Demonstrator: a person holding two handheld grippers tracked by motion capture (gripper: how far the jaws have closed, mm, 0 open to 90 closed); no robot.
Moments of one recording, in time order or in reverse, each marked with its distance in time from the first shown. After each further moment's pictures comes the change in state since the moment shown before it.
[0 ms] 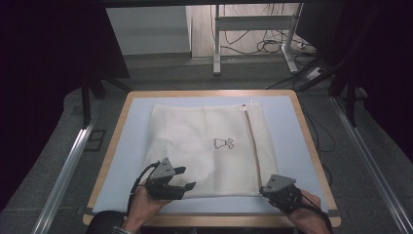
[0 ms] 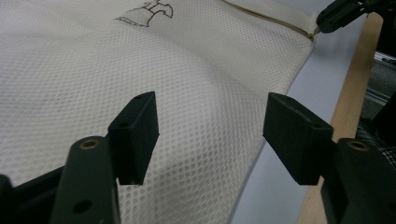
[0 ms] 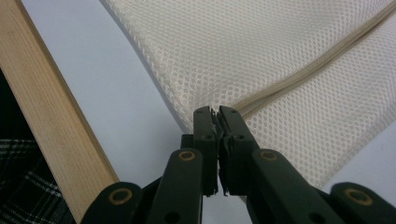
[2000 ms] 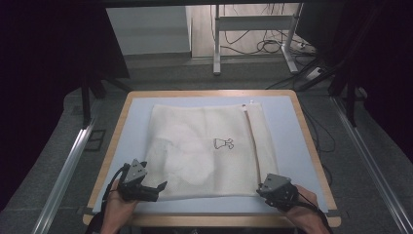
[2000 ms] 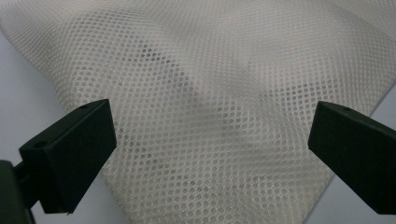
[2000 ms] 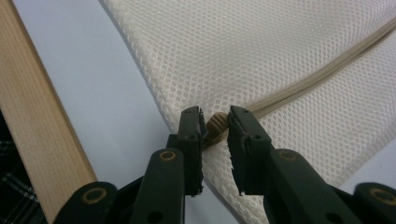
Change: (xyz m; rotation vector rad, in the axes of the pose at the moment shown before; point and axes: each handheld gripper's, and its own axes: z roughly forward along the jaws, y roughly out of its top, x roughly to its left) left arm 0.037 -0.047 -0.050 0.037 0.302 -0.054; right arm -0.001 0.003 0.008 0.006 -0.007 -0.069
